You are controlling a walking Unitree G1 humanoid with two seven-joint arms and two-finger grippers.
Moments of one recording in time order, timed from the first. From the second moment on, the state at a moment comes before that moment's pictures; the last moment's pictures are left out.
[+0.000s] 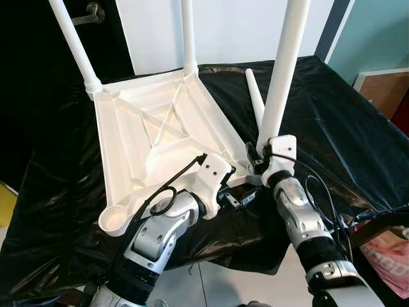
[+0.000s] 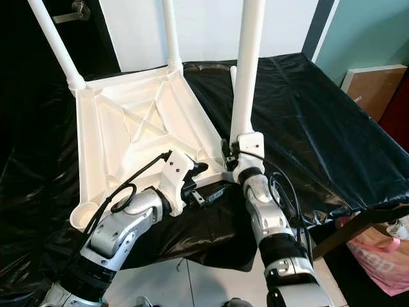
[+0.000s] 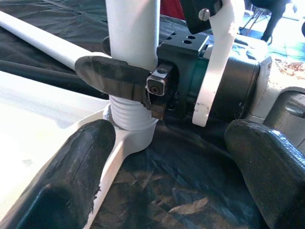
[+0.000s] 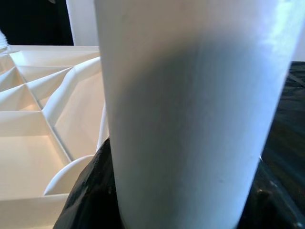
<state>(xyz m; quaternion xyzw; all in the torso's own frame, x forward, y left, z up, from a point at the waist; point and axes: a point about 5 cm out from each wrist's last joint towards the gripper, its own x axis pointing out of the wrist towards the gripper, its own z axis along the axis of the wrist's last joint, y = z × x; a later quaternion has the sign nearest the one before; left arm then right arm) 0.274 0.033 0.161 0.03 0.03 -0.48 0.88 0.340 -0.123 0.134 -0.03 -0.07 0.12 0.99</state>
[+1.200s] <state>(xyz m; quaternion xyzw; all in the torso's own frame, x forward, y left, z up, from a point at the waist) 0.268 0.038 0.177 0.04 0.02 -0.48 0.88 0.353 -0.139 0.123 0.08 -0.04 0.11 0.99</state>
